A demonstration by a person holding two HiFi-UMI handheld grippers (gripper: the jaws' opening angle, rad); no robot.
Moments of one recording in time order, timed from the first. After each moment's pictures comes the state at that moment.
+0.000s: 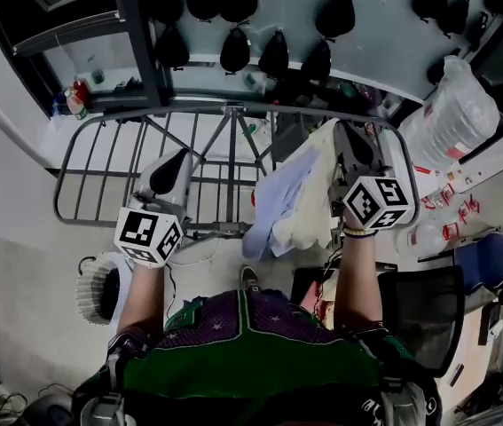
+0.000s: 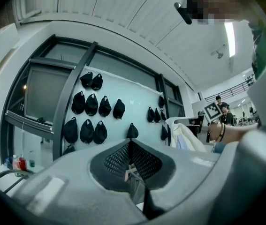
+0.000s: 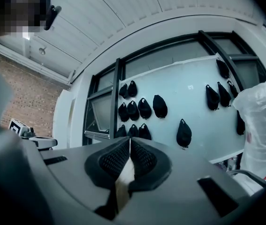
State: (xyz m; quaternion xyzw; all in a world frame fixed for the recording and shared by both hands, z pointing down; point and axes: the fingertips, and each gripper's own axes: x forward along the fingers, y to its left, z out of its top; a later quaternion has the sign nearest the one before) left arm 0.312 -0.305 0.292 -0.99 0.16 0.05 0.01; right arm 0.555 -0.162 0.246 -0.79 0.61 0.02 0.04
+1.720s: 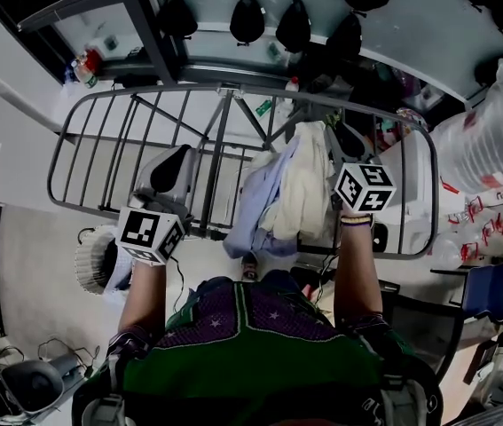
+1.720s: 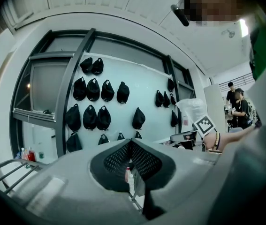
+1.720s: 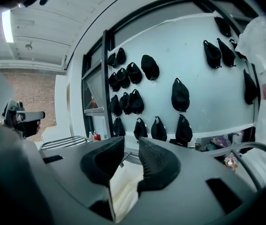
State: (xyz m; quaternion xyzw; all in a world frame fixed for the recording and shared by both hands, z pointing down) left arm 0.430 -0.312 0.356 -0.97 0.22 -0.03 0.00; right arm 0.711 -0.226 0.423 -0.76 0.63 -0.12 -0.02
